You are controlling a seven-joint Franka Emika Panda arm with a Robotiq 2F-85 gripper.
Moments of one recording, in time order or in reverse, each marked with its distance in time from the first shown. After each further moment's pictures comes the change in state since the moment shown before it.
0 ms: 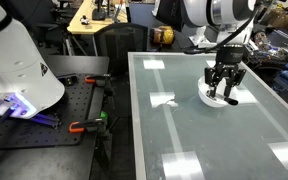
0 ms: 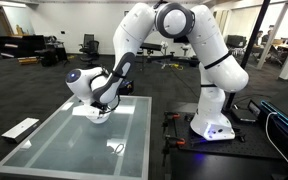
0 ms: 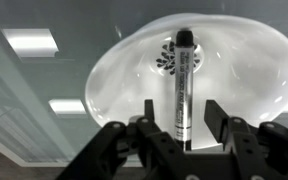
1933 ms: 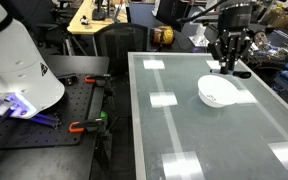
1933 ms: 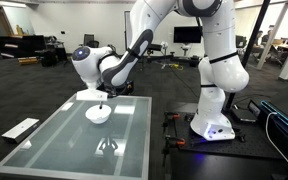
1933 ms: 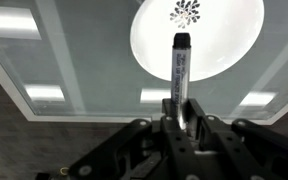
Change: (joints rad) arm 0.028 -0.318 0.008 -0.222 -0.097 -0.029 -0.050
